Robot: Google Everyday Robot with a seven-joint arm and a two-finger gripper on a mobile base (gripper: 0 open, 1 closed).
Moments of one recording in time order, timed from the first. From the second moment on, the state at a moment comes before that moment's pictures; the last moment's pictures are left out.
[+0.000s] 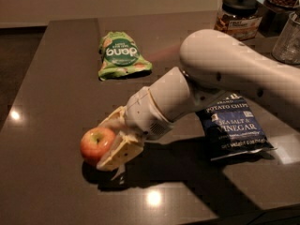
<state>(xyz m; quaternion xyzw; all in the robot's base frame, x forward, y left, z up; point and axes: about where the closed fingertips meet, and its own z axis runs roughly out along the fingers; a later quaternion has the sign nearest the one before) 0.374 0.081 0.865 -0.68 0.59 0.35 0.27</state>
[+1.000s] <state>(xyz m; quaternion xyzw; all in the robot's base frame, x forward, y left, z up) 0.565 0.016 0.876 -0.49 0.74 0.24 0.39</state>
